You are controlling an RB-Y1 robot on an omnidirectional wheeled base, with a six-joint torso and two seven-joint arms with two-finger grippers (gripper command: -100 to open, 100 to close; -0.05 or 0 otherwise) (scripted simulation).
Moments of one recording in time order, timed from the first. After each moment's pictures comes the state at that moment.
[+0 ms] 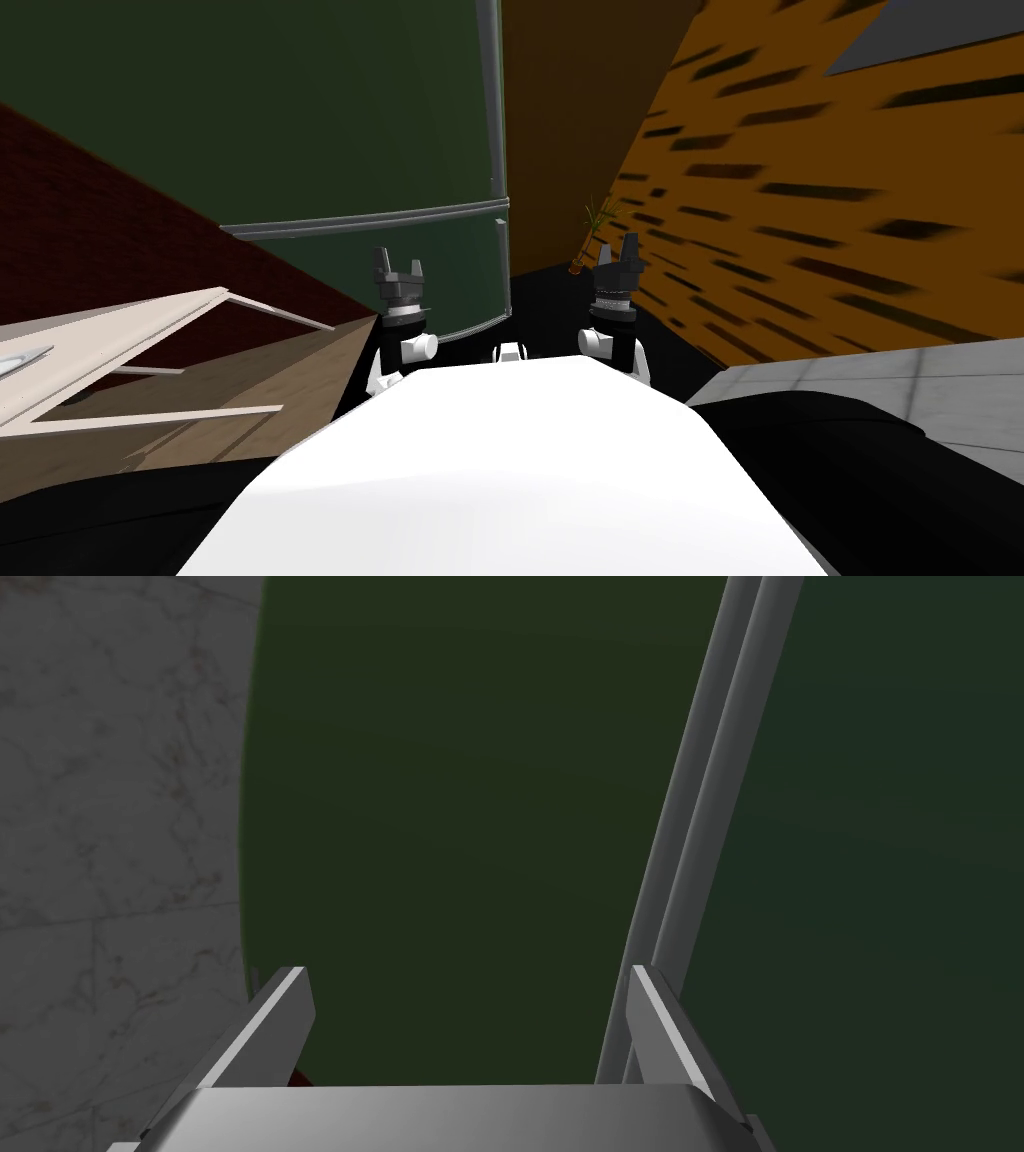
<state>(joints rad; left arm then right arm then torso) 0.34 0.13 0.05 -2.20 0.09 -0.40 0.10 0.46 0.01 -0.07 -2.38 0.10 -0.42 -0.10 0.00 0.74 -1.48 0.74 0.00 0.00</state>
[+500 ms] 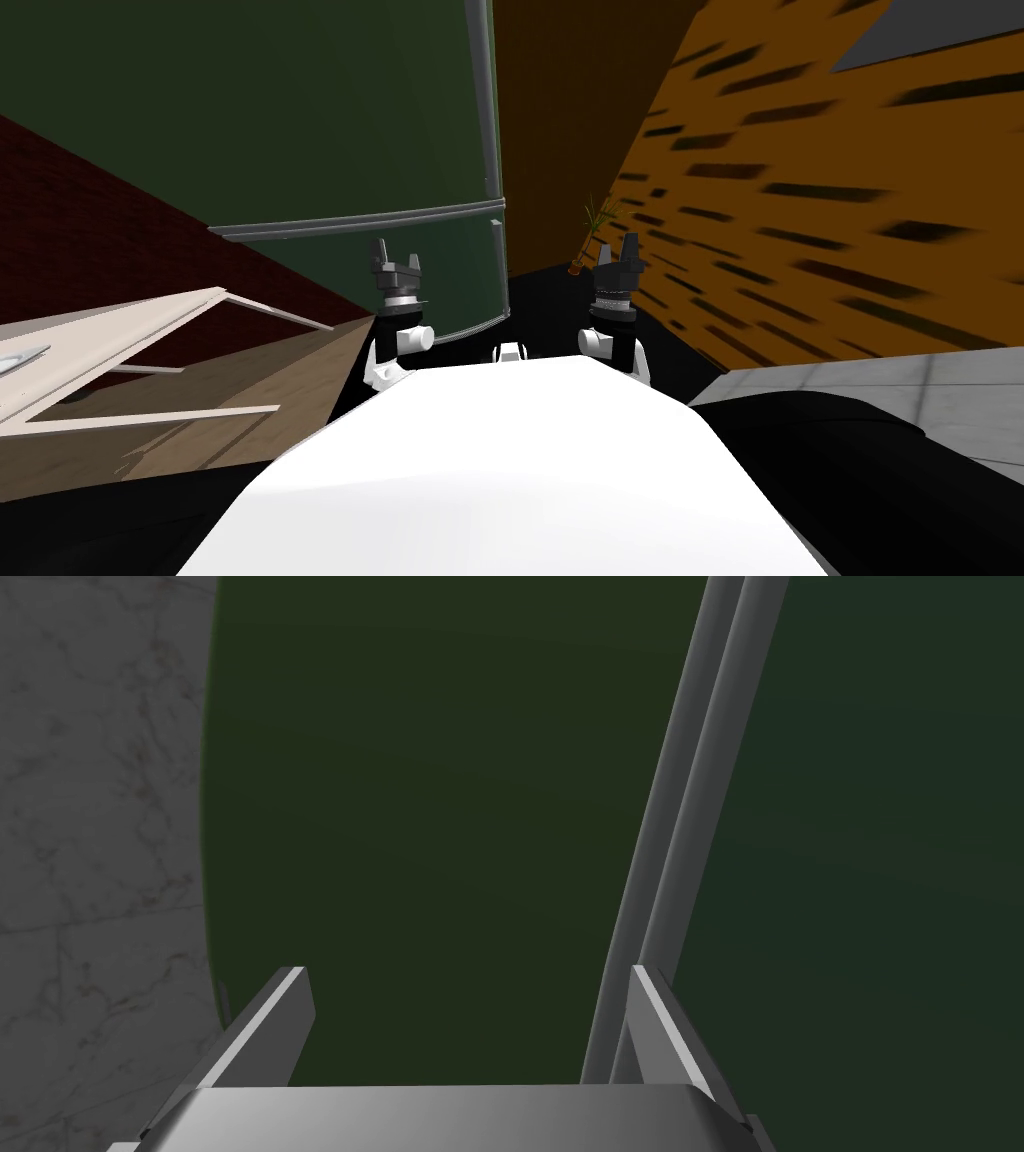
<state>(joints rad) 0.25 0.14 0.10 -2.19 0.11 -0.28 0.11 0.46 0.01 -0.07 -2.38 0.10 -0.42 -0.10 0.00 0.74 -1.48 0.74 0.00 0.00</state>
